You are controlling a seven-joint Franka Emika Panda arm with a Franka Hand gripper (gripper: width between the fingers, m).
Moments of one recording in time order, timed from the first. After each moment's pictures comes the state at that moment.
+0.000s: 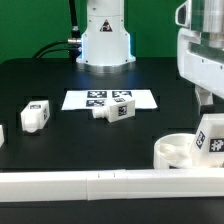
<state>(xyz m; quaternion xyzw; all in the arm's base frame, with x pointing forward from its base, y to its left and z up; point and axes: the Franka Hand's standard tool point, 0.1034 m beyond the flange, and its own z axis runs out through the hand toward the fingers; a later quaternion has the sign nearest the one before) 0.651 0.111 0.088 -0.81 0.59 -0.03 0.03</state>
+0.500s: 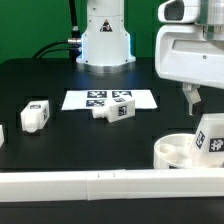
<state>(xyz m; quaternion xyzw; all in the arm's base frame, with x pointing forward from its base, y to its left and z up) 0.651 0.114 0.089 -0.92 0.39 -0.04 0.03</state>
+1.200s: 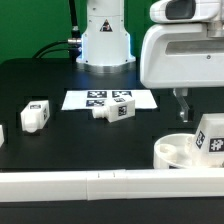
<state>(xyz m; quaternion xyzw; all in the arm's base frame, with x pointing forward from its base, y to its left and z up) 0.650 0.107 0.092 -1.00 0.01 -0.06 0.01</state>
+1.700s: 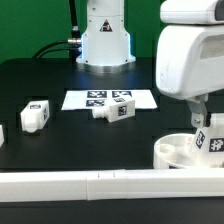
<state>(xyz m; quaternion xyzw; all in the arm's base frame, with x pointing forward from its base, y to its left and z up) 0.647 0.109 0.091 -0.95 -0.31 -0.05 -0.01</state>
